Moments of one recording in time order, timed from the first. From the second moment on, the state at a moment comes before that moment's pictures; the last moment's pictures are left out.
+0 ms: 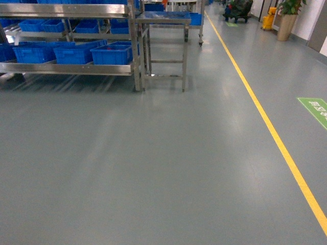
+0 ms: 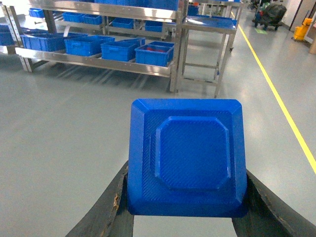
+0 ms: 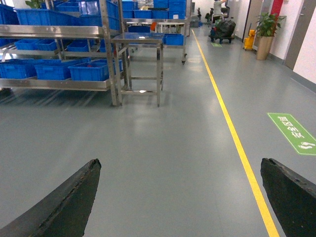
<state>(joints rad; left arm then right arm) -0.43 0.32 0.40 -0.20 -0.56 -0.12 0.00 0.00 0.01 0.00 0.00 0.00</state>
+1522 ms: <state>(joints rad) -0.42 0.32 0.40 -0.20 -0.56 -0.12 0.00 0.00 0.01 0.00 0.00 0.00</state>
